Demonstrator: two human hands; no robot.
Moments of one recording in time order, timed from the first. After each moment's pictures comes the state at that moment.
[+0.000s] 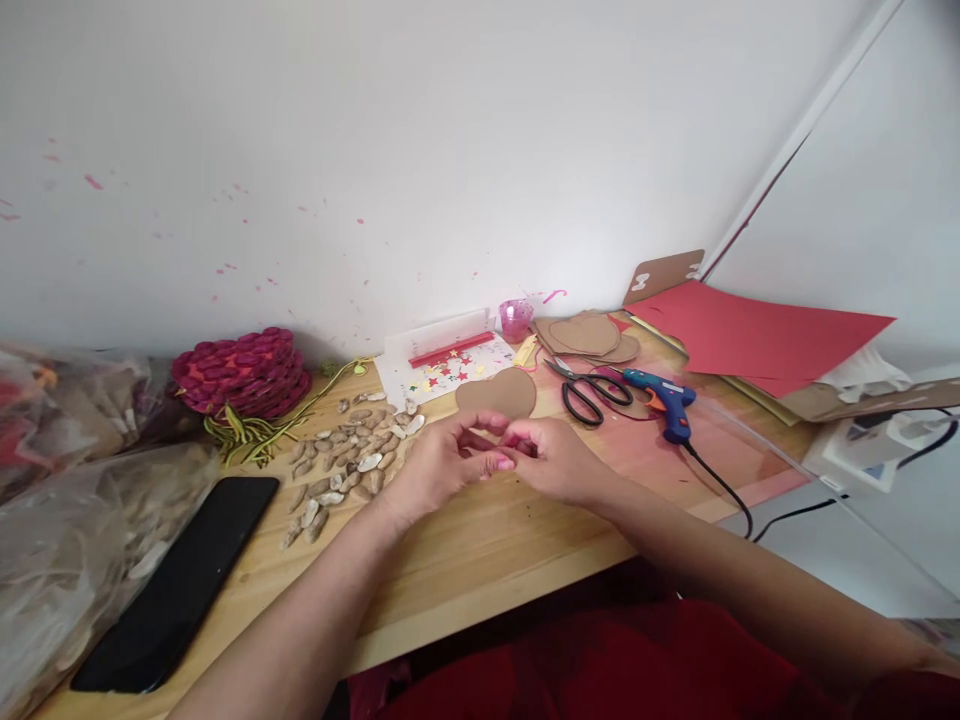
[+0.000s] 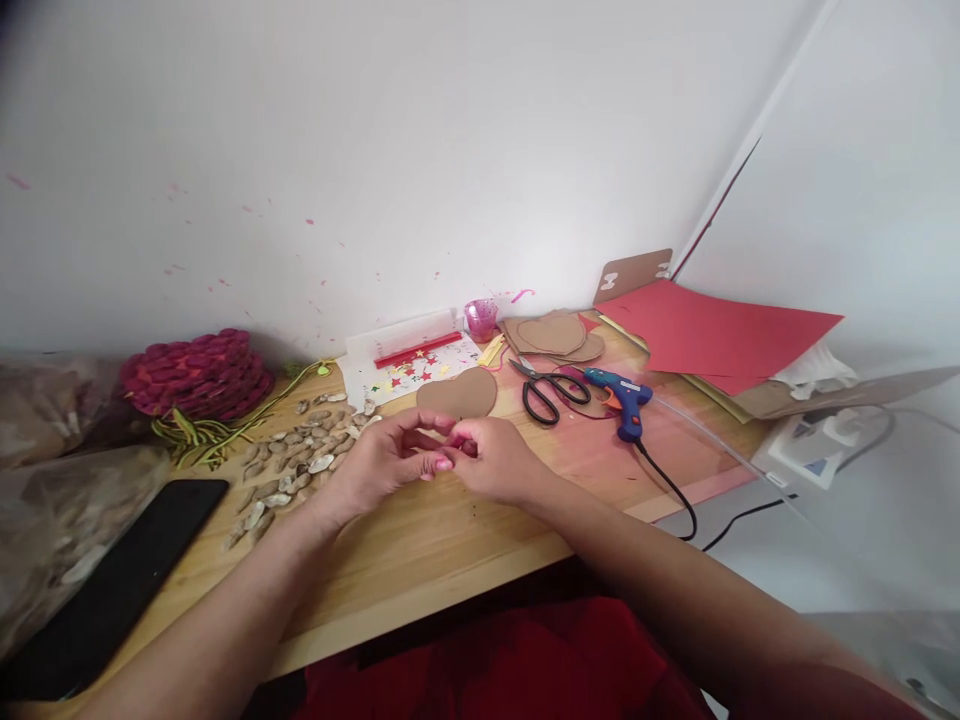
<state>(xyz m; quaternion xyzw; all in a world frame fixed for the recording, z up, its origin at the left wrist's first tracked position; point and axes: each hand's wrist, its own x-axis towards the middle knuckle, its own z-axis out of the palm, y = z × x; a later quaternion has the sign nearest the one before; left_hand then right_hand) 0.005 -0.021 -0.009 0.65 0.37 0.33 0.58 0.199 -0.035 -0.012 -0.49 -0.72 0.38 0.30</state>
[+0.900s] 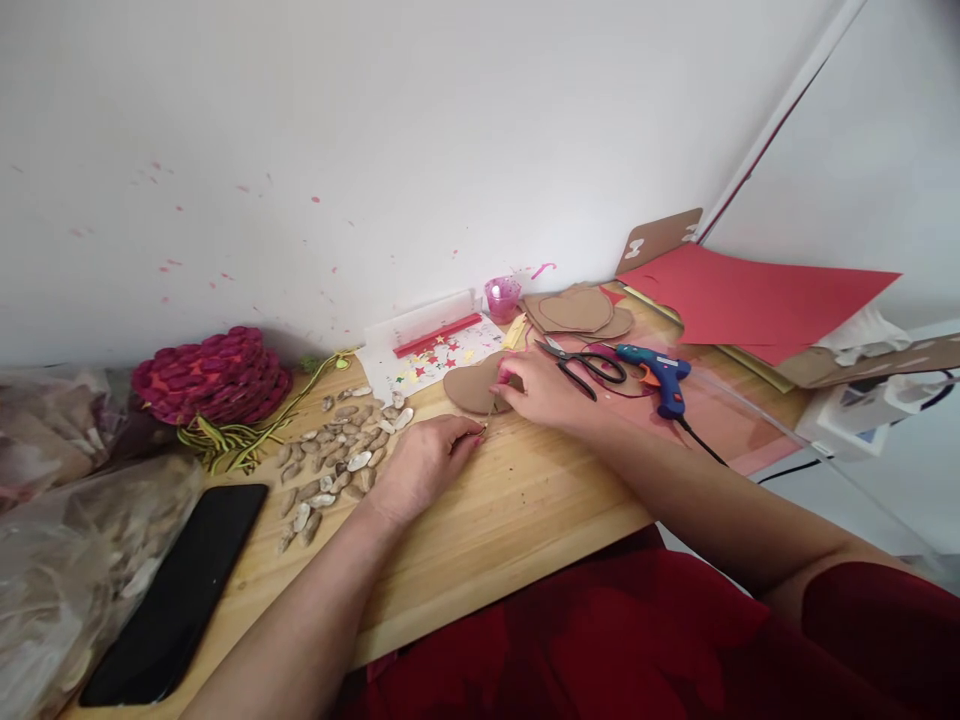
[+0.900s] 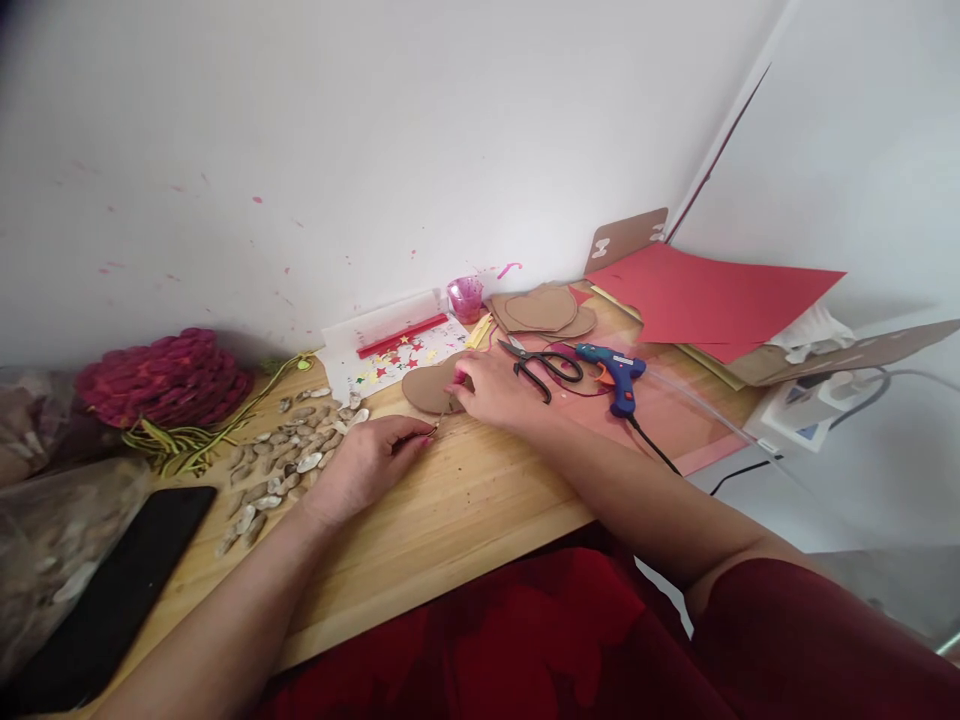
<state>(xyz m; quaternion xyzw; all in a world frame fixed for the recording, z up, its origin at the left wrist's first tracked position) 0.000 -0.019 -0.013 0.84 0.46 0.21 0.21 0.220 0.034 -0.012 -0.50 -0.81 0.13 0.27</state>
